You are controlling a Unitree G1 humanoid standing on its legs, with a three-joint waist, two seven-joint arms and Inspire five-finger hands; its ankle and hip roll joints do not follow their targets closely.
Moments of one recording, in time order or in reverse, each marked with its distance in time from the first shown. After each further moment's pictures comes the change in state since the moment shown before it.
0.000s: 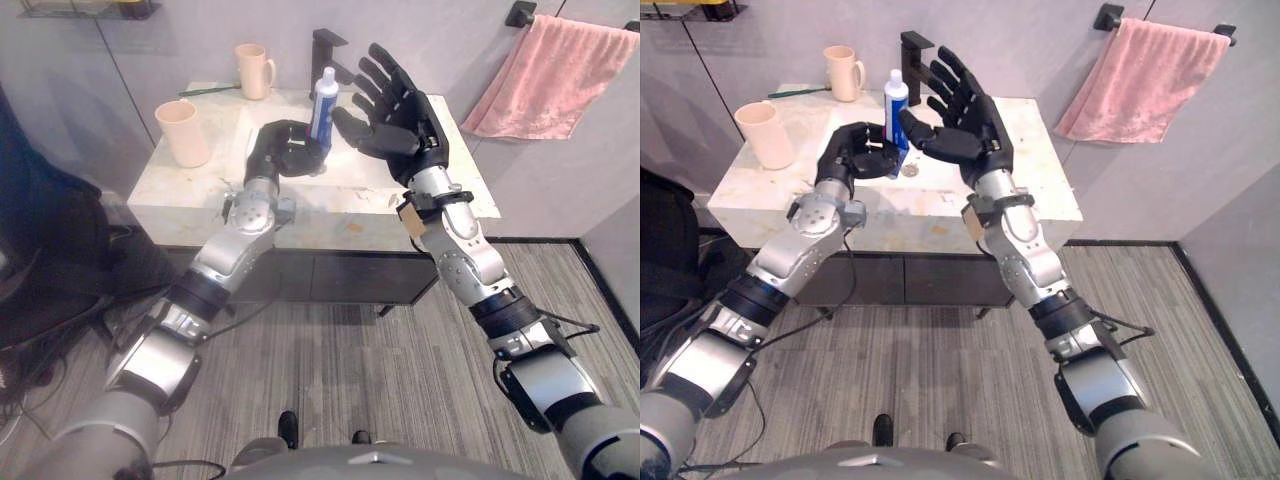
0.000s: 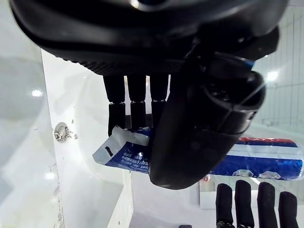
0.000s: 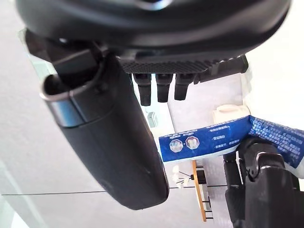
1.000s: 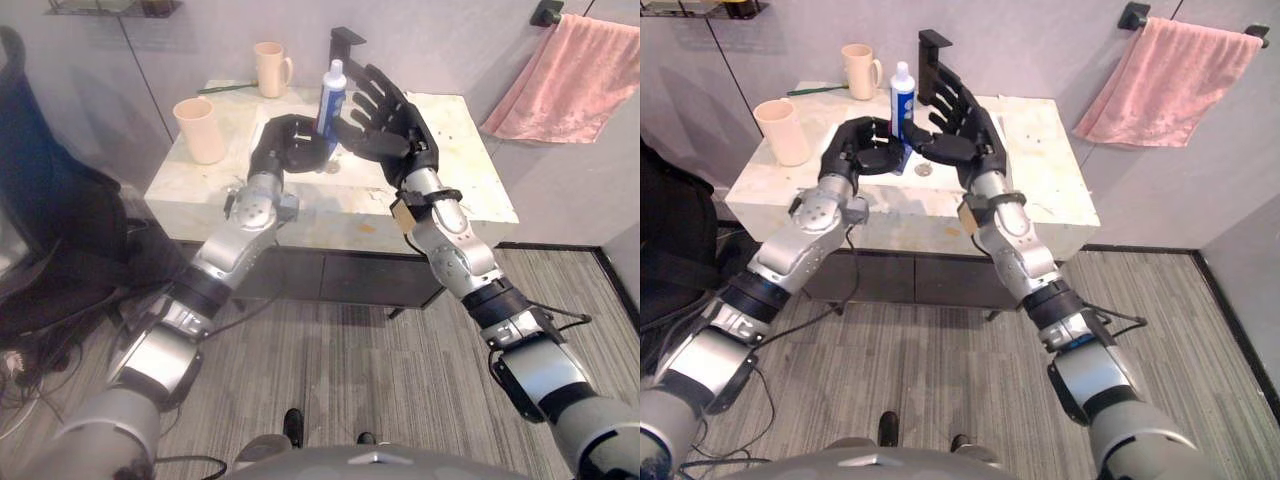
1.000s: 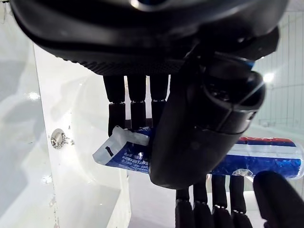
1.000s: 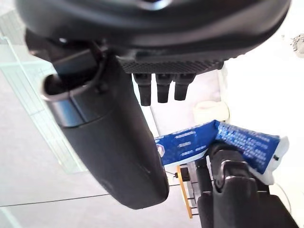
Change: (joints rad) left arm -0.020 -0.008 -0.001 0.000 0.000 -0.008 -0.042; right arm -0.063 0.013 0.030 0.102 0.032 0.020 -0.006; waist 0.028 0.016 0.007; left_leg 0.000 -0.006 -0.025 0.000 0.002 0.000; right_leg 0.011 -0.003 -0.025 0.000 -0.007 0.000
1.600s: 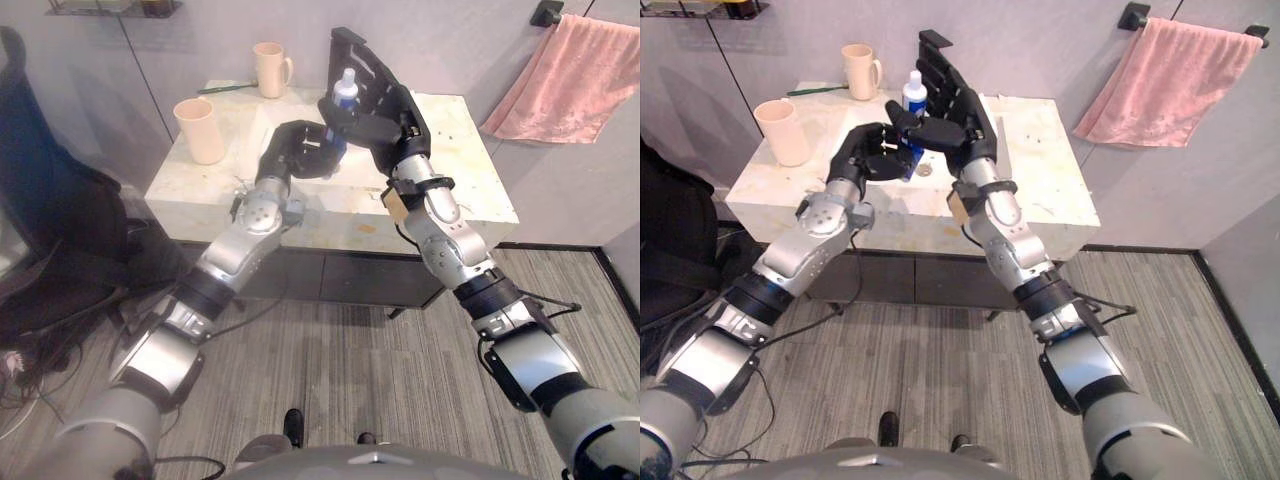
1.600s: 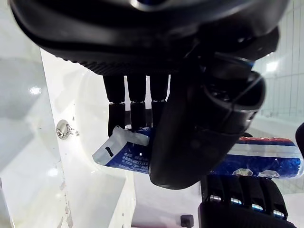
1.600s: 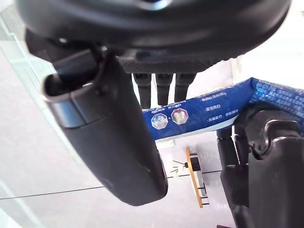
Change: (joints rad) left arm -0.001 -0.004 -0.039 0.001 0.001 0.000 -0.009; right arm -0.035 0.032 0.001 0.000 -0.001 0.000 0.002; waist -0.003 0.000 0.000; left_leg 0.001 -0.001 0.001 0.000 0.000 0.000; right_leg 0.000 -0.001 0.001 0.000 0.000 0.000
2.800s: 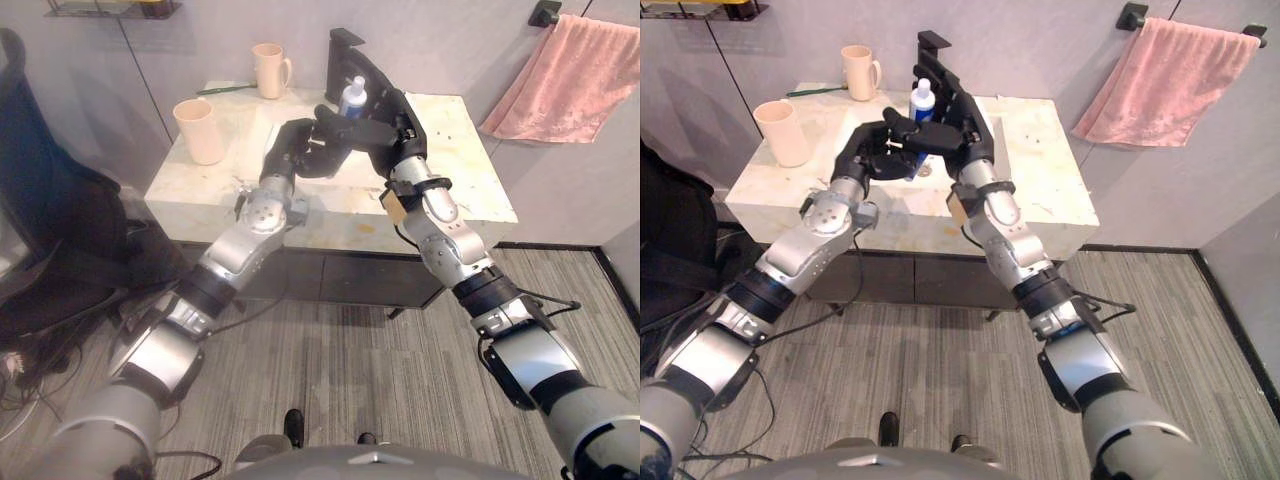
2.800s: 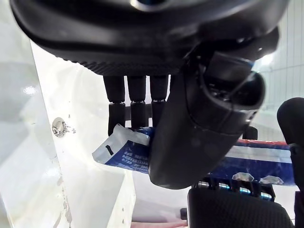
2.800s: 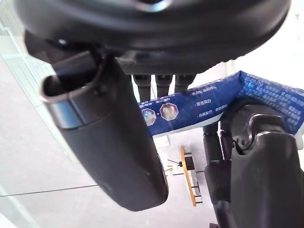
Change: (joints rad) left arm -0.022 0.008 -0.039 0.004 0.001 -0.006 0.011; right arm -0.013 0.002 0.008 0.041 -0.003 0.001 0.034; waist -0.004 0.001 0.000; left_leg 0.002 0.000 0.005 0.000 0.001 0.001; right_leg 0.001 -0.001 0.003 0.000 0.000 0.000
